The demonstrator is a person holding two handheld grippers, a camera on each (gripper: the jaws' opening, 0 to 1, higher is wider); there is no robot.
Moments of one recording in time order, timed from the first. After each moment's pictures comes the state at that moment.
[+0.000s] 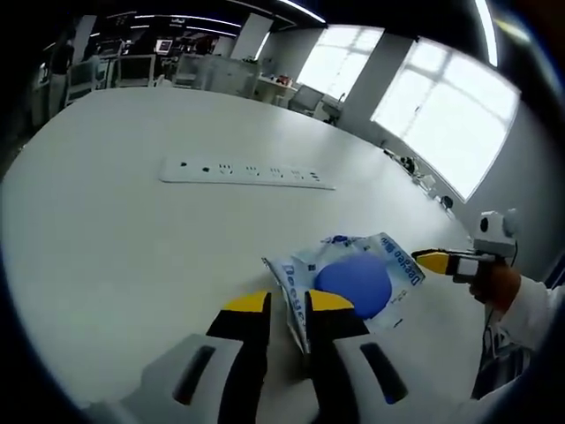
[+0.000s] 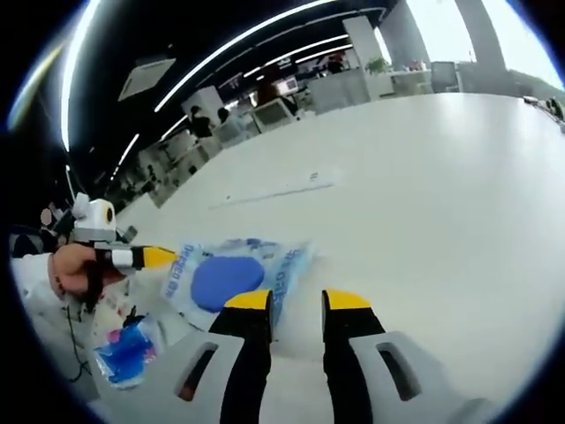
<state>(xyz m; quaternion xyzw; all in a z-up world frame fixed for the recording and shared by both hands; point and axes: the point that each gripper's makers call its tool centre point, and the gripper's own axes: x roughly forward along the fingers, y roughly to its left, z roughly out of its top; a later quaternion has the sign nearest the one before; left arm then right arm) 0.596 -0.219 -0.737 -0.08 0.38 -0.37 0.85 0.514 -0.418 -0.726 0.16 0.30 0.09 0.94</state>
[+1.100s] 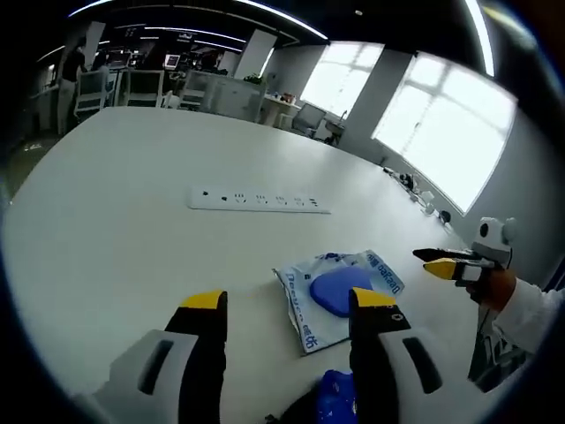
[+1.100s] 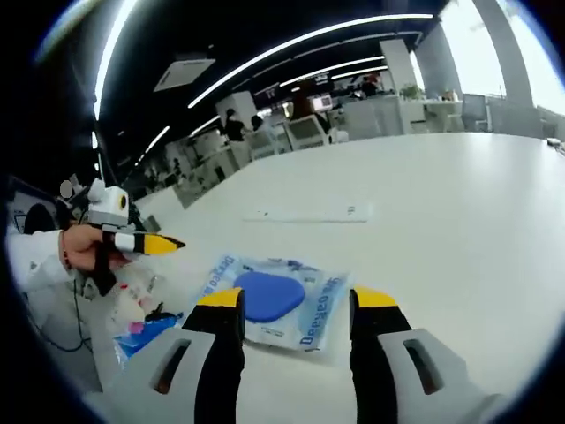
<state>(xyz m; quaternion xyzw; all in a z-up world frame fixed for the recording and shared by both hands) 0.579 -0.180 -0.682 -0.10 0.34 -0.36 0.87 0.505 -0.388 -0.669 0.11 0.25 0.17 0.95</state>
